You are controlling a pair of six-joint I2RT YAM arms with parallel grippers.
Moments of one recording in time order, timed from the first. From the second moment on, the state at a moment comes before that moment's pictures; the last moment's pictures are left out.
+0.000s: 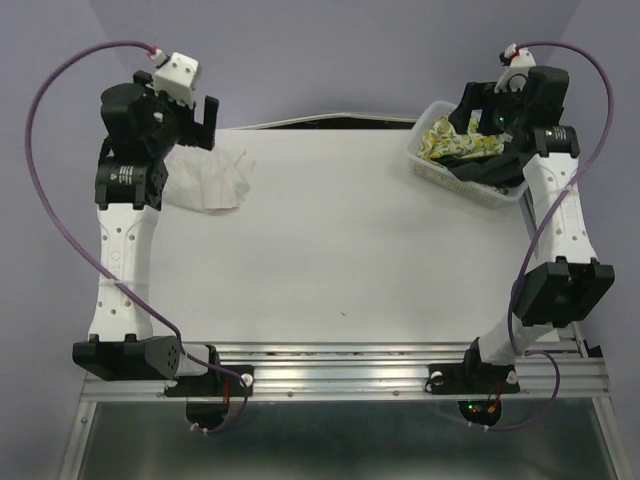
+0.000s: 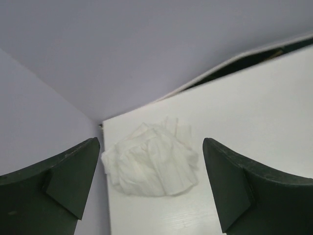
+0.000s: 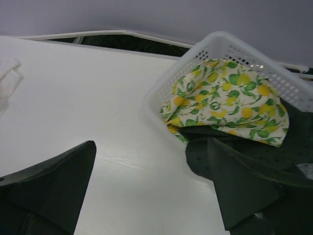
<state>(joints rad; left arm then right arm) 0.02 1.42 1.84 -0.56 0.18 0.30 -0.06 1.62 1.80 -0.55 -0.38 0.03</state>
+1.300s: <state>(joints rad) -0.27 1.29 1.28 -0.57 0.35 0.23 -0.19 2.36 2.30 -0.42 0.06 -0.28</state>
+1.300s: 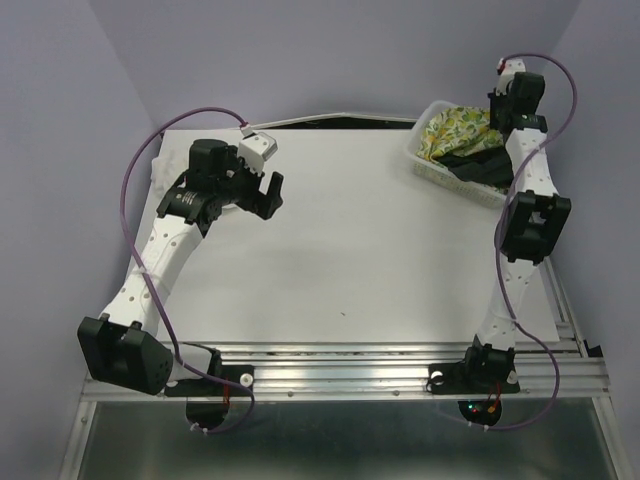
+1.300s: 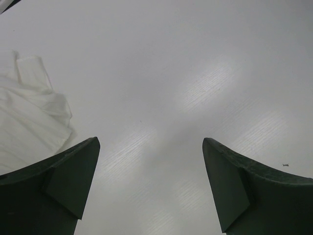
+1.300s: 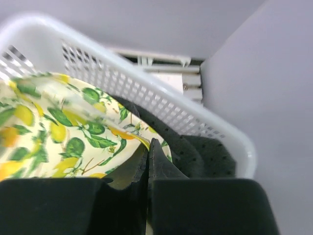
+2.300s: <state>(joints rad) -0.05 1.29 1.28 -0.50 0.36 0.08 -0.15 1.94 2.34 0.03 -0.53 0.50</state>
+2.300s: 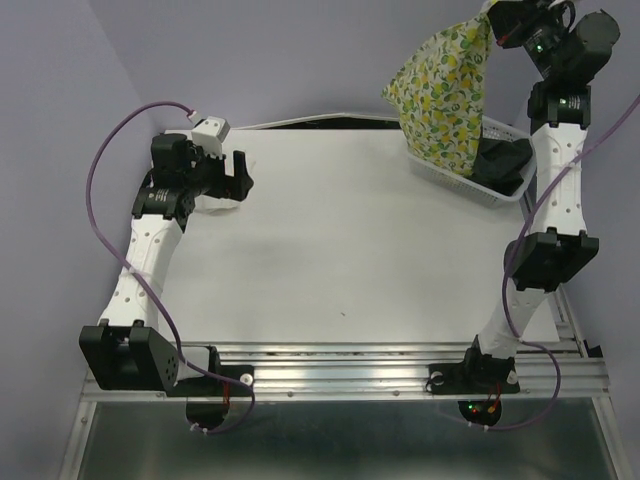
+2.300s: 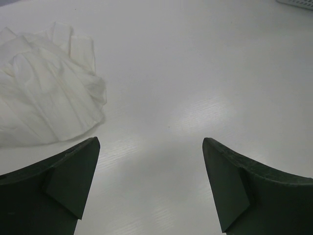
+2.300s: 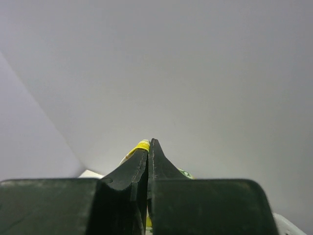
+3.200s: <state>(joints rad) -0.01 1.24 1.26 -0.45 0.52 0.05 0.07 1.82 2.36 0.34 -0.58 0.80</state>
